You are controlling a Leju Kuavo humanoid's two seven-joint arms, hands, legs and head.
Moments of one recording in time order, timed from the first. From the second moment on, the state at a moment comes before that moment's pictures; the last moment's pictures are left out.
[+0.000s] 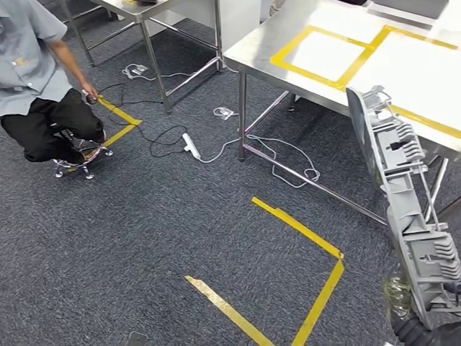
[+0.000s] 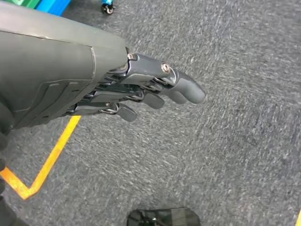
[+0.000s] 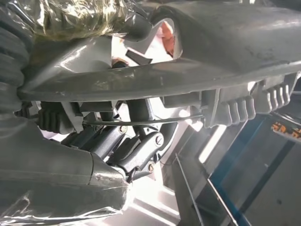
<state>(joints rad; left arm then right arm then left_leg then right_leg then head) -0.06 -0.17 1.01 -0.23 -1.19 0.21 -0.49 0.45 0.27 0.04 -2.07 0.75 -0.70 -0.65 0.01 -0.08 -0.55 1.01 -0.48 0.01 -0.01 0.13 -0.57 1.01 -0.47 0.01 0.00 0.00</state>
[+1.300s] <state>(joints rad) -0.06 -0.17 1.01 -0.23 -1.20 0.21 -0.49 0.45 0.26 0.07 -2.07 0.76 -0.70 -0.63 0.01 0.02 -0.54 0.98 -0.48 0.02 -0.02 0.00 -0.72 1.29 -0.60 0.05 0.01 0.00</state>
